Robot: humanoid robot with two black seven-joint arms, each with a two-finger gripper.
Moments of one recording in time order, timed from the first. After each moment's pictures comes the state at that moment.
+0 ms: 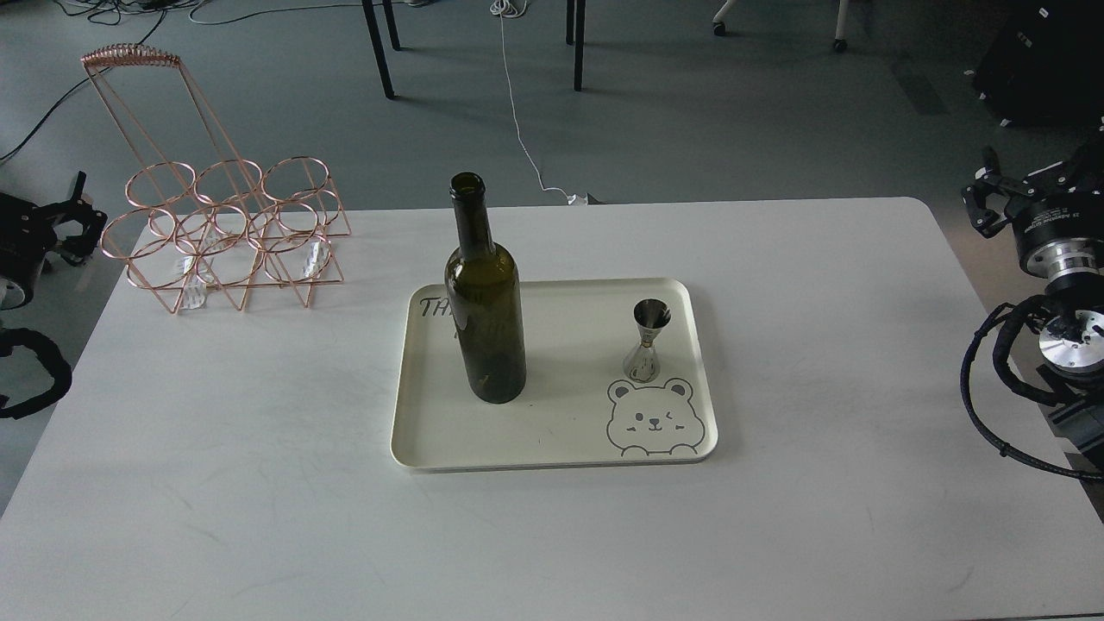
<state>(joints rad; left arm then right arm) -0.57 0.65 -0.83 -0.60 -0.41 -0.49 -0.34 0.81 -0.45 0.48 0.34 0.47 0.49 0.49</state>
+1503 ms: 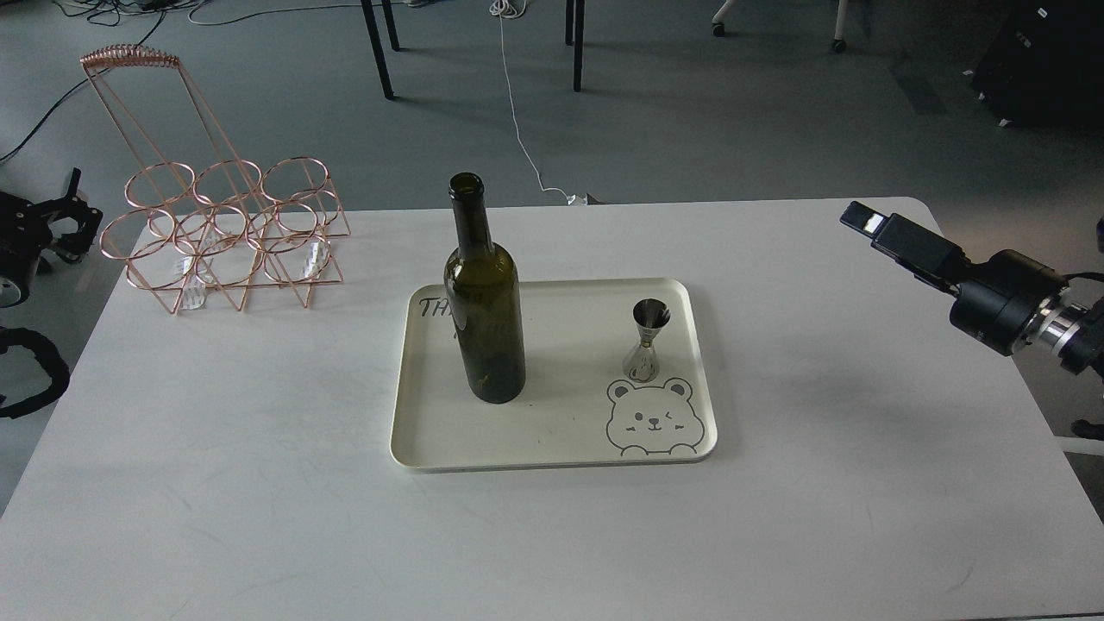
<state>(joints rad) -0.58 0.66 -0.82 -0.61 -0.40 -0.49 -0.34 0.68 -0.99 0.30 1.36 -1.10 -0.14 0.49</state>
